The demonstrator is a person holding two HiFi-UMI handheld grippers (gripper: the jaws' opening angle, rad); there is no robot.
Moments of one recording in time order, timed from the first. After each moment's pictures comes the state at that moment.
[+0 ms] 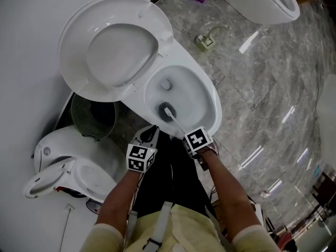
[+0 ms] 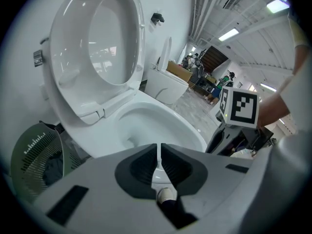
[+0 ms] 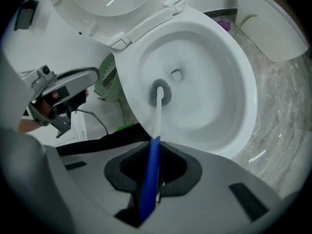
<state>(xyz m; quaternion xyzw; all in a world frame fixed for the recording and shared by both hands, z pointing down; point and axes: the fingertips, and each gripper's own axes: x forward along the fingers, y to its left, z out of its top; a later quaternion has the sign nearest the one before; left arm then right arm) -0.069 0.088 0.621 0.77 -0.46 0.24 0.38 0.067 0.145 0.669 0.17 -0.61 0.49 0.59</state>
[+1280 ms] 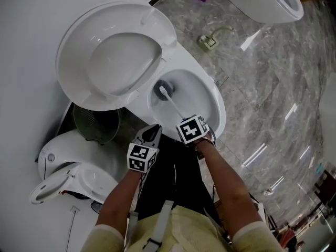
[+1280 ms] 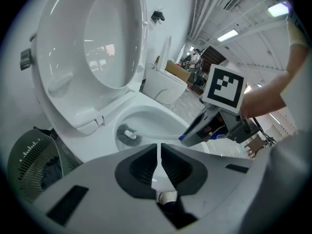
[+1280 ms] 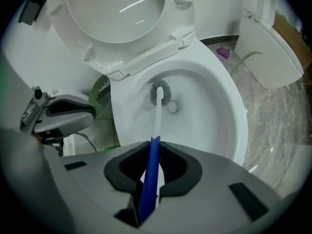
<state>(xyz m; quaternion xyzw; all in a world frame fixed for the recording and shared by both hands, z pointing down) -0.081 0.058 0.621 0.78 -0.44 0.24 0.39 0.012 0.044 0.671 0.22 -0.67 0.42 0.57</state>
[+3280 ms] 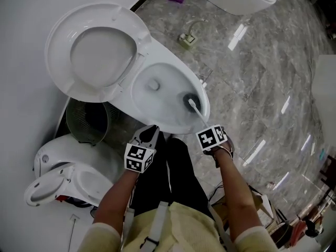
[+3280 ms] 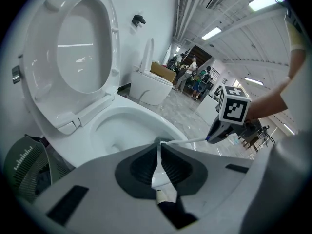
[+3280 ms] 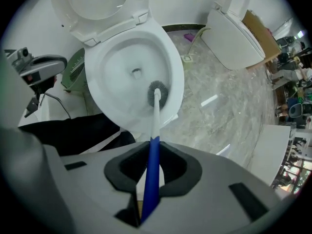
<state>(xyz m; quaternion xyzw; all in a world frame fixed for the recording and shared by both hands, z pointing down) -0.014 0.103 0.594 0.82 -0.40 0.24 0.35 0.213 0.137 0.645 0.32 -0.57 0.38 0.66</state>
